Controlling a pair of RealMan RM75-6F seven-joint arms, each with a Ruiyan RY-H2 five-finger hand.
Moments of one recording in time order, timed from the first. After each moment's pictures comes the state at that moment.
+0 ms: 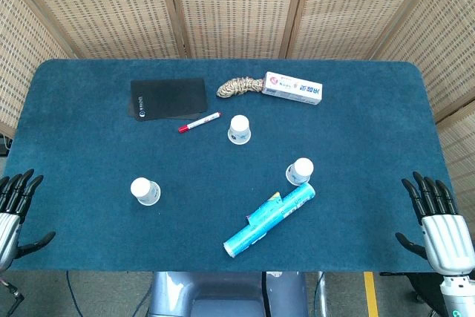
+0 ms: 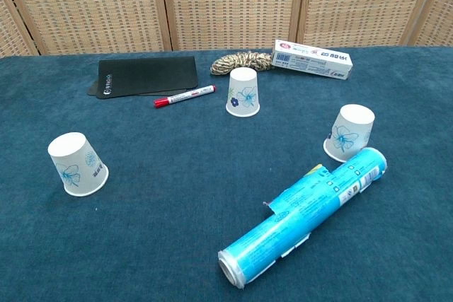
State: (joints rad) left arm -0.02 -1.03 0.02 -1.76 1.66 1.61 0.10; right arm 0.03 -1.07 0.04 -1.72 -1.64 1.59 -0.13
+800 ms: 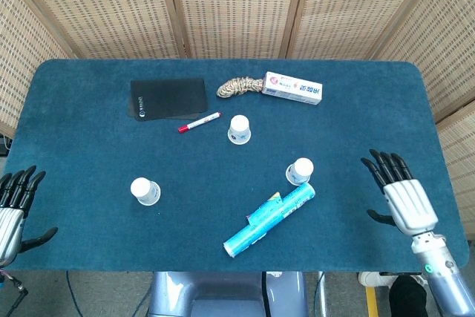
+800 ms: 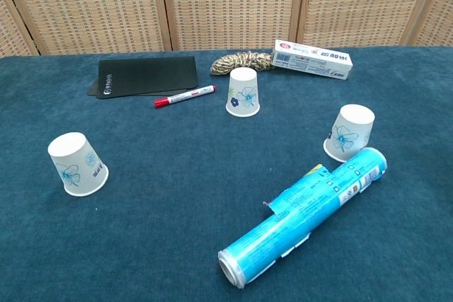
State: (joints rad) left arm -0.04 -1.06 -0.01 -1.76 1.62 1.57 0.14; right arm 0.26 -1.08 0.13 -1.67 -1.57 1.28 -0.05
